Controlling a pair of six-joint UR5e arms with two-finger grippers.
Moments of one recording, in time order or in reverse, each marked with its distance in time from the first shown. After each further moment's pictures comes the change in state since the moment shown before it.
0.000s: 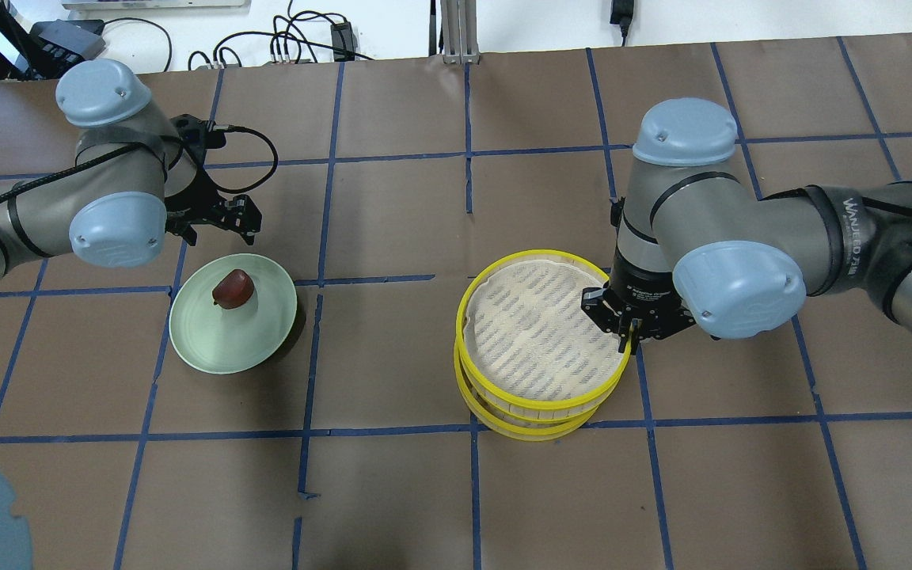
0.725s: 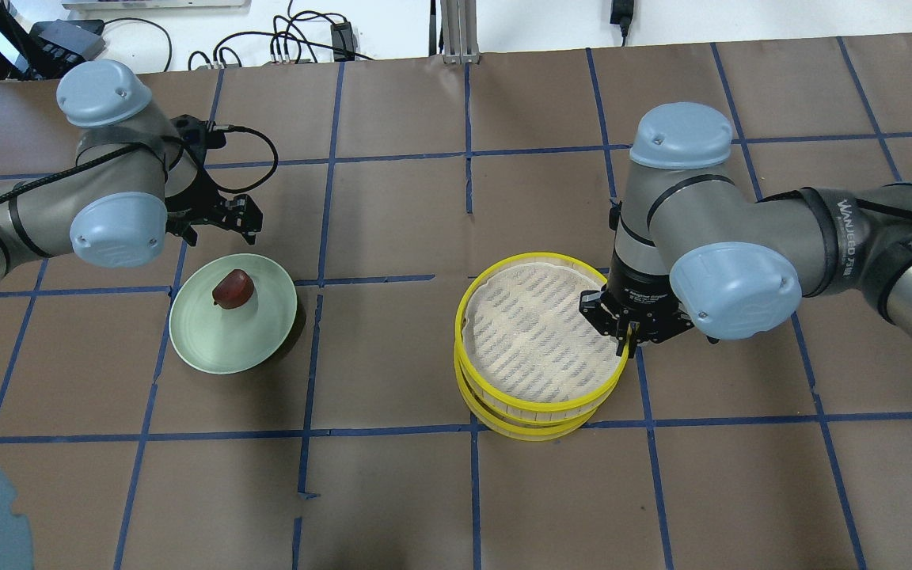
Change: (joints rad) left arm 0.000 -0.002 0.000 0.000 -0.004 -0.010; right arm 0.006 0.000 0.003 0.003 0.004 0.013
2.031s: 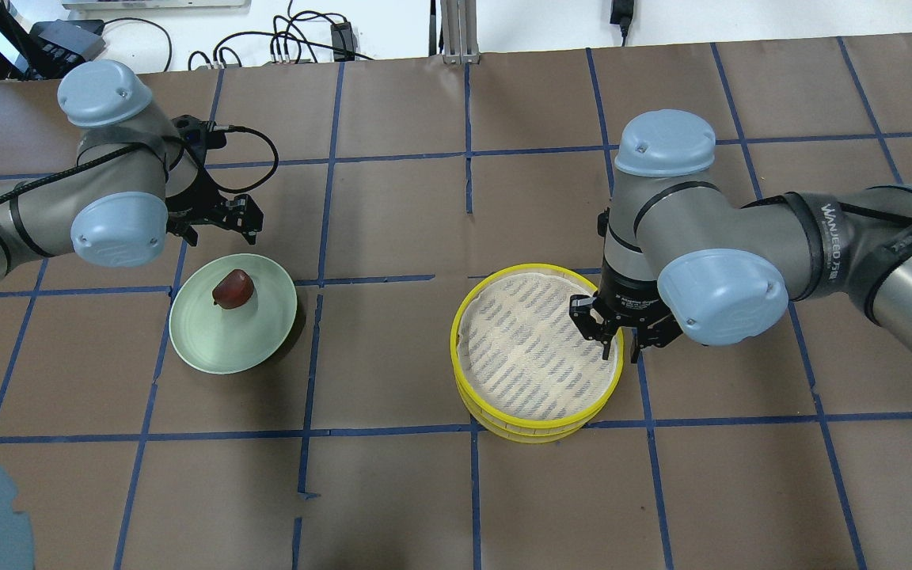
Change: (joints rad) left arm 0.000 -0.004 0.001 0.001 0.000 0.004; right arm 0.021 0.006 -0.019 0.005 -0.012 -0.023
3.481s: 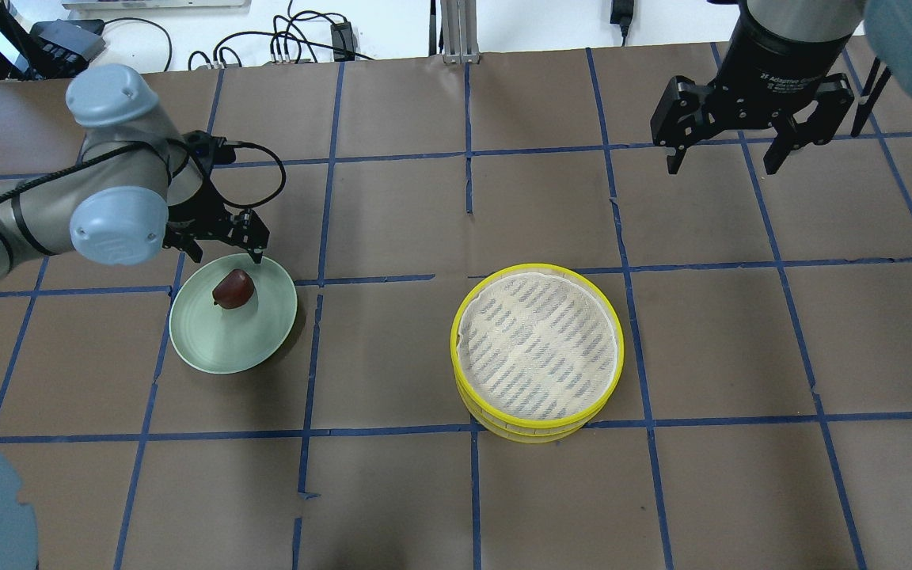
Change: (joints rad) left arm -0.001 -0.030 -0.026 -0.071 -0.006 0.050; right arm -0.143 -0.060 -0.467 0.270 -0.018 -0.260
